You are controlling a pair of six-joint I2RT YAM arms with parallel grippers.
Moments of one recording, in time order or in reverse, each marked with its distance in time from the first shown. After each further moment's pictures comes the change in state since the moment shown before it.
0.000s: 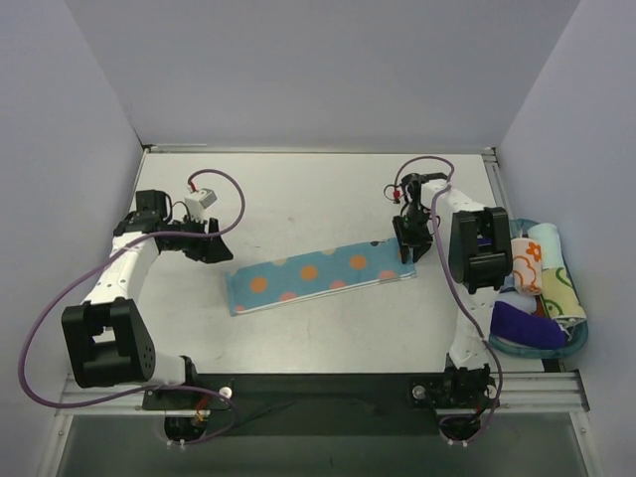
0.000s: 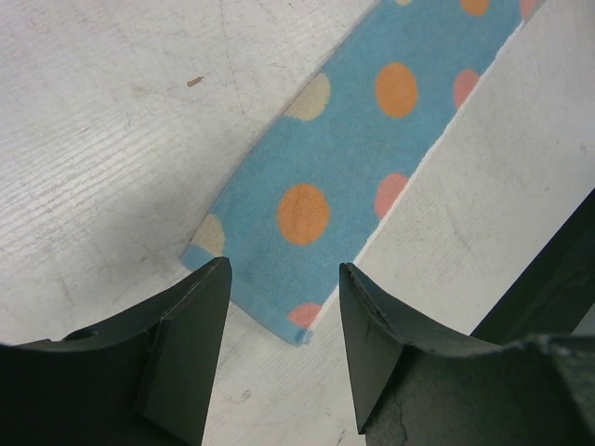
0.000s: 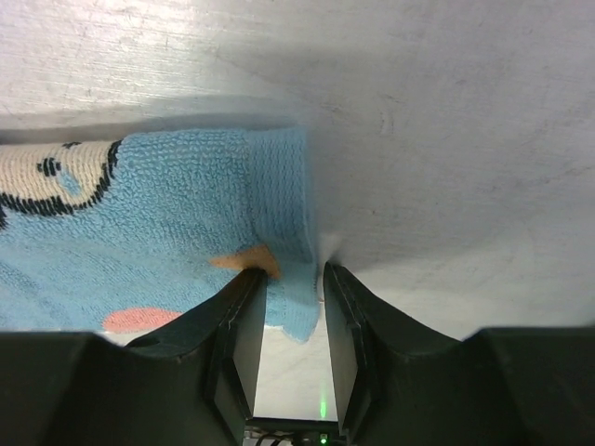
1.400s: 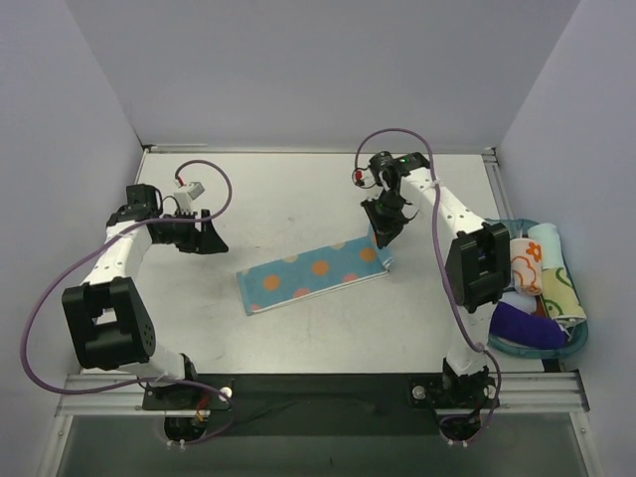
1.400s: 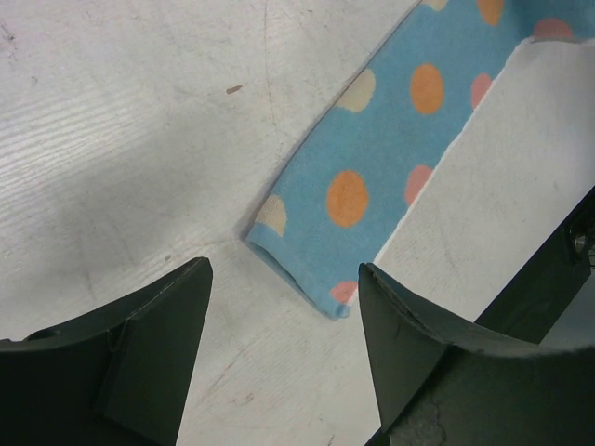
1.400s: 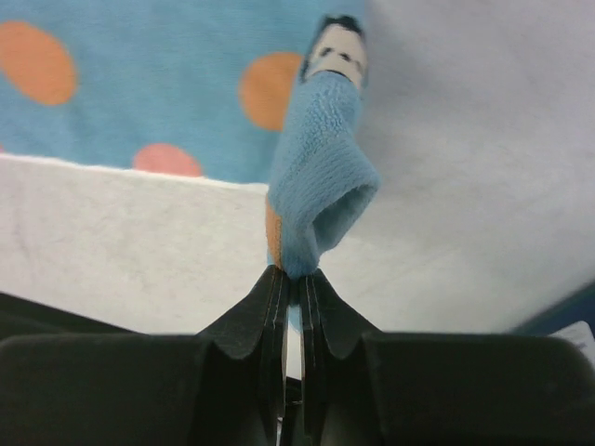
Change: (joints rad) left arm 0.072 0.106 0.079 -0.007 0.039 -0.055; right arm 0.174 -0.155 0.179 -0.181 -0.060 -0.080
